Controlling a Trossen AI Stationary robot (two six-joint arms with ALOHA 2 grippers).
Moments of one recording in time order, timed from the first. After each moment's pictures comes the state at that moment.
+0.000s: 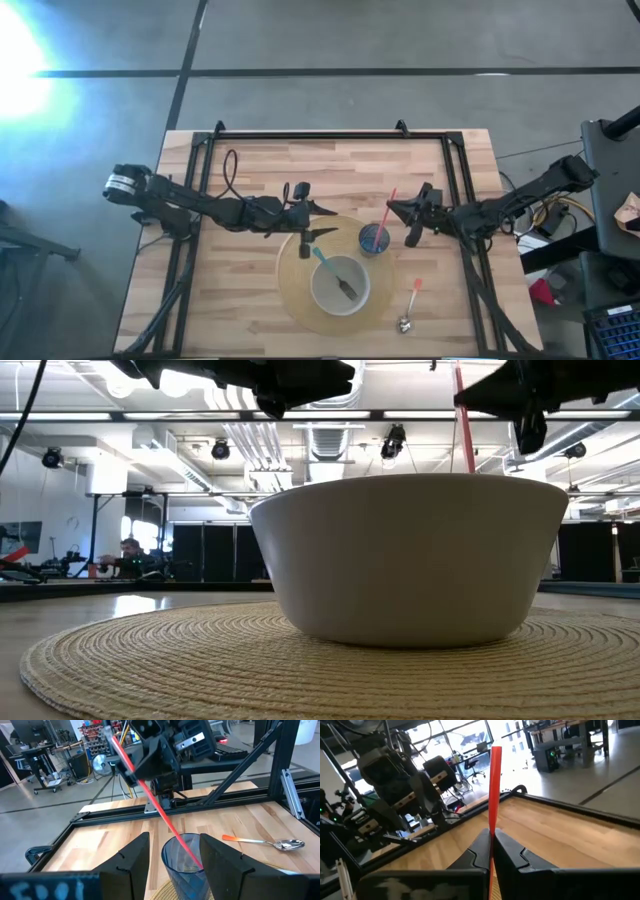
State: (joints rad) left arm -0.16 1.45 0.88 0.47 -0.21 0.13; right arm 0.40 0.82 0.34 0.44 0.79 0.43
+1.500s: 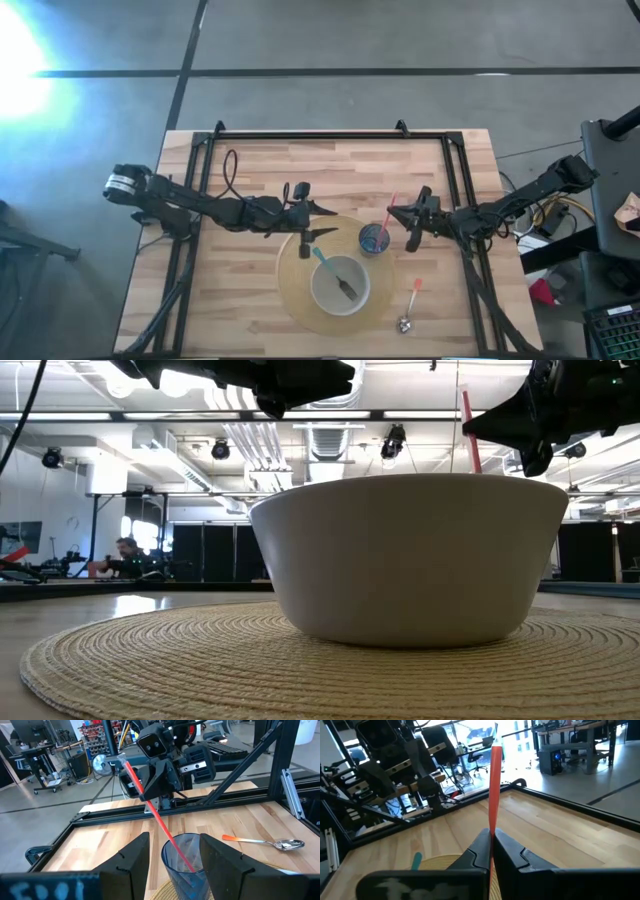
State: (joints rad) left arm -0.16 1.45 0.88 0.47 -0.21 0.14; right arm 0.40 0.82 0.20 0.56 0.75 0.33
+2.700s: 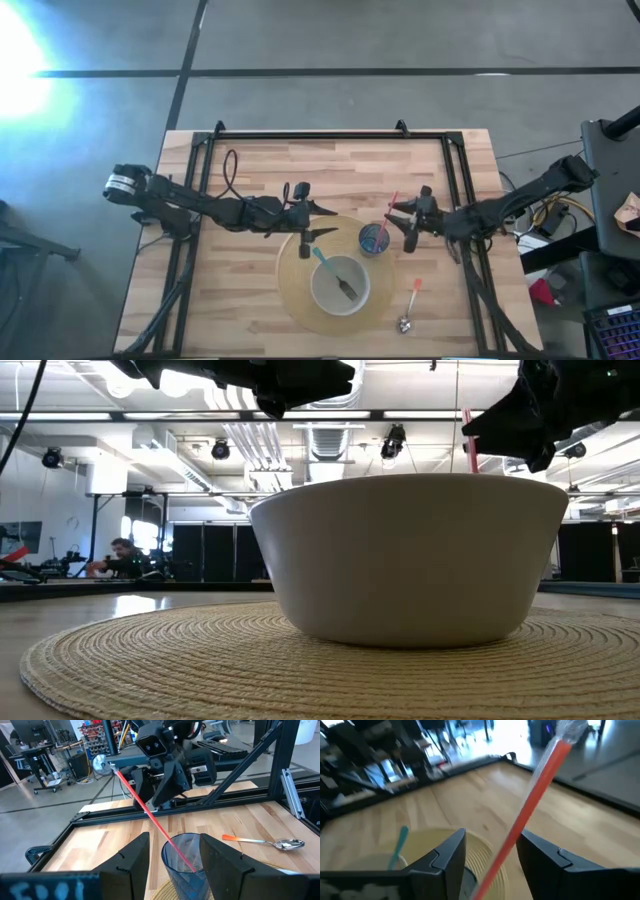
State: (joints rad) left arm -0.16 1.45 0.88 0.47 -0.21 0.14; right arm 0.40 0.81 0.34 0.17 0.75 0.44
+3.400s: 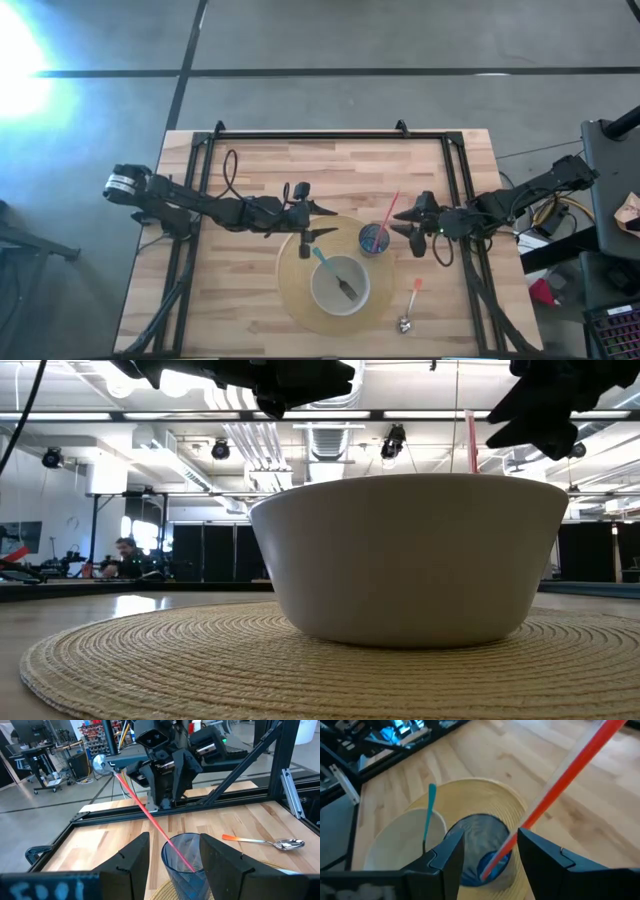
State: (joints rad) left arm -0.16 1.45 0.88 0.47 -0.21 0.14; right arm 0.40 0.81 0.60 -0.40 0.50 0.77
